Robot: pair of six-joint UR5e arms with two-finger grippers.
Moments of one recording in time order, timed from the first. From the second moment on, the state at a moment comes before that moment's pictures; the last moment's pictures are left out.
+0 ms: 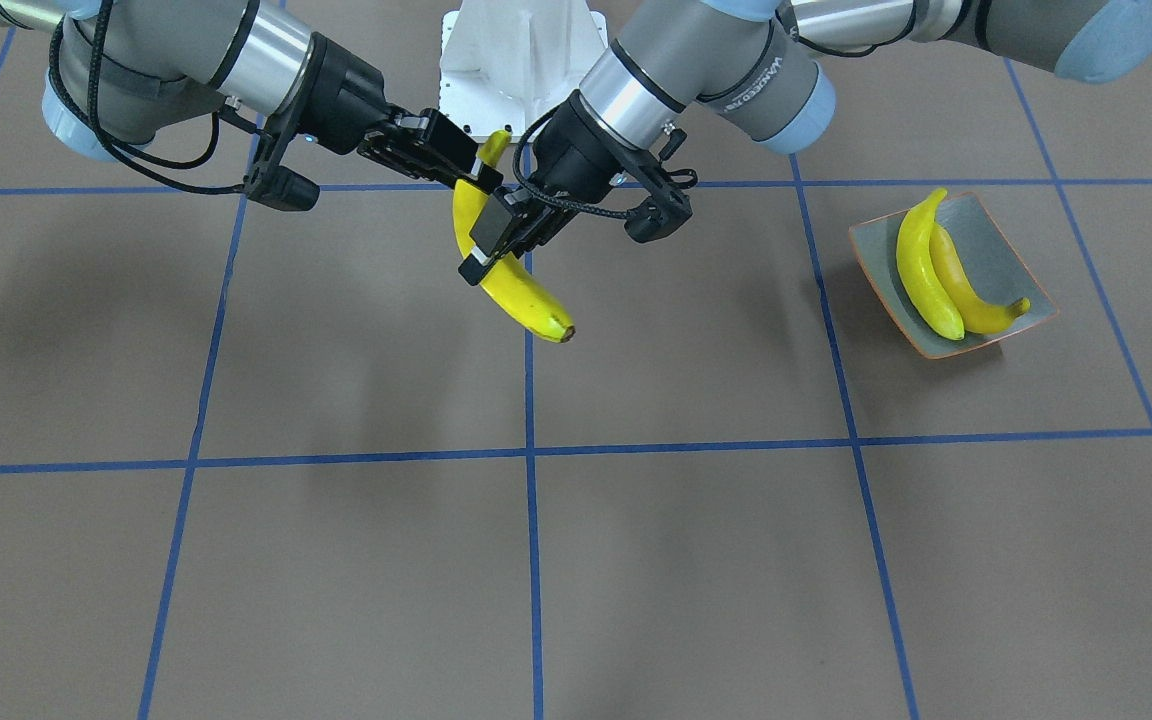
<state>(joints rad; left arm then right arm) -0.61 -2.30 -1.67 -2.27 -1.81 -2.18 0.73 -1.07 1.82 -0.70 2.23 2.12</state>
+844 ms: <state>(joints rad) -0.63 -1.89 -1.96 -2.26 -1.84 -1.96 0.83 -1.28 1.91 -0.70 2.25 1.90</state>
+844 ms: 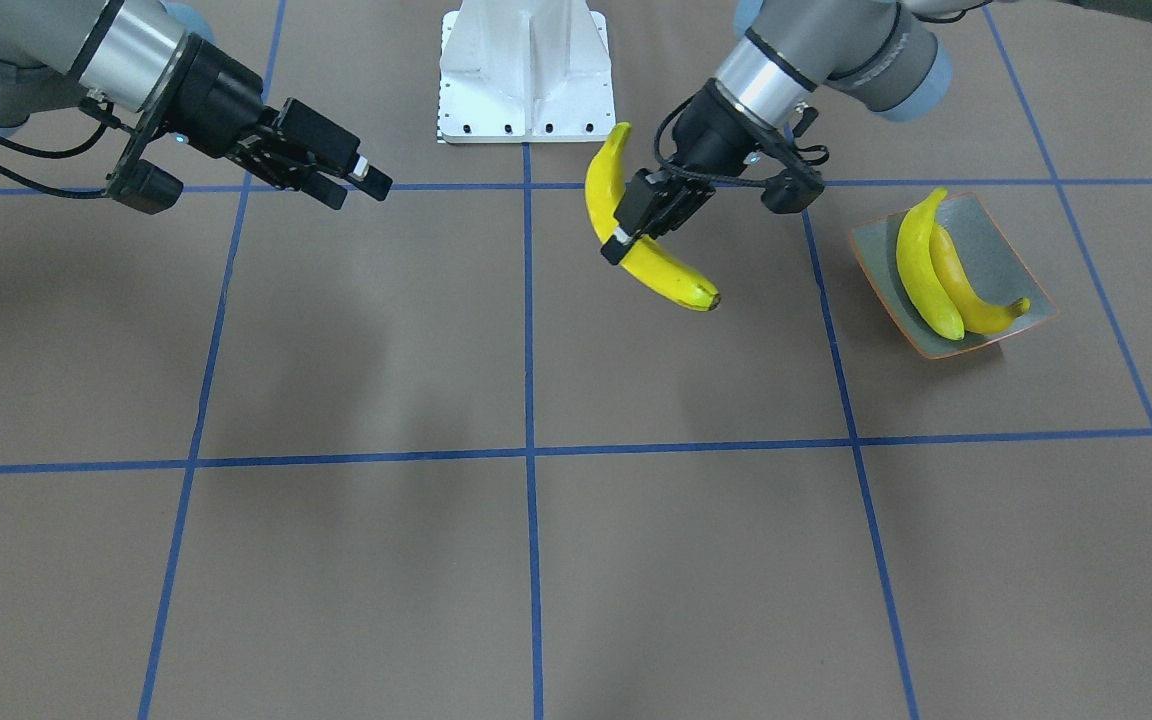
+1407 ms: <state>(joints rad) -0.76 -1.44 -2.10 -2.28 -2.00 -1.47 0.85 -1.40 1.87 -0.70 2.15 1.68</state>
